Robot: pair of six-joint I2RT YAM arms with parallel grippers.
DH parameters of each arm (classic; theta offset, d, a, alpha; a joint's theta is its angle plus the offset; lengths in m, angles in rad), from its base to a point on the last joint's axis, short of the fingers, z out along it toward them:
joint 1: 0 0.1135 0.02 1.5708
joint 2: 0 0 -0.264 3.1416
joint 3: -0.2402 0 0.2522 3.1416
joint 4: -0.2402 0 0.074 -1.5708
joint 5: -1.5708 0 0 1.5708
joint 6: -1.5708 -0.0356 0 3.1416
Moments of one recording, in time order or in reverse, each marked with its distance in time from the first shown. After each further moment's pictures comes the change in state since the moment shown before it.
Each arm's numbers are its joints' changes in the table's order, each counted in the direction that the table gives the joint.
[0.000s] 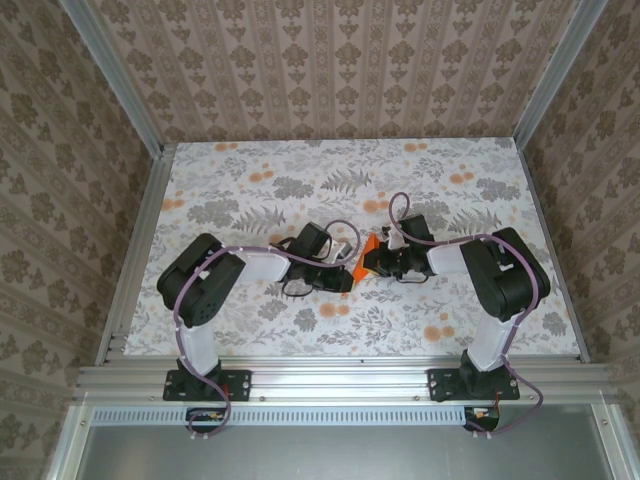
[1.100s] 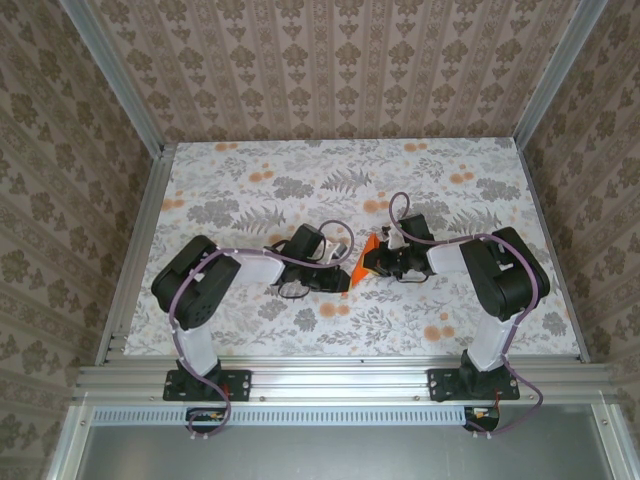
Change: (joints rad) left arm 0.020 0.030 0.061 0.067 -0.027 0.056; right arm -0.001 -0.006 -0.006 -0.008 0.004 -0.005
